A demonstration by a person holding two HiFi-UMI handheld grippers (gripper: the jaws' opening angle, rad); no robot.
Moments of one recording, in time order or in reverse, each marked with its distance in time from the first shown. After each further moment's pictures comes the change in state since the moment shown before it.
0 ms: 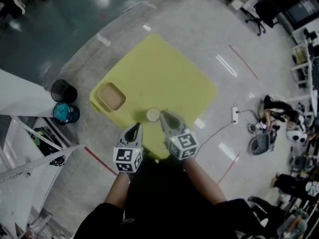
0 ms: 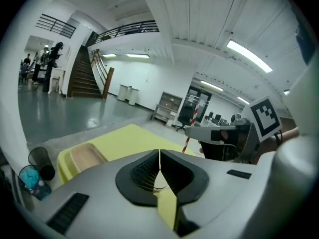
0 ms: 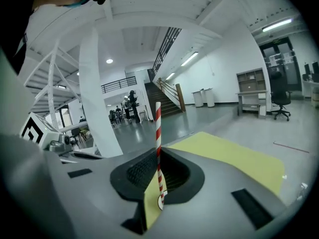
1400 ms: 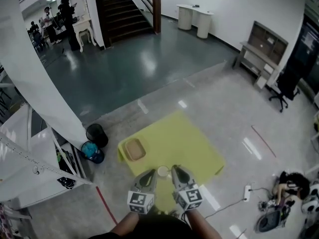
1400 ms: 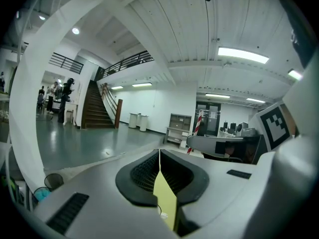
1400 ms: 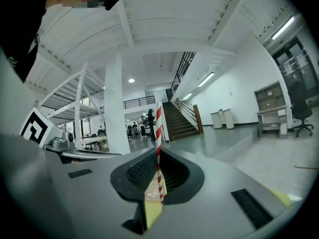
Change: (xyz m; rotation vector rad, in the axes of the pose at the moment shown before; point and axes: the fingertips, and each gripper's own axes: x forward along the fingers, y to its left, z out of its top) left arm -0.051 -0.122 0.109 0.116 -0.285 0.212; right arm -0.116 -0.003 0.112 -0.103 -0.246 0.220
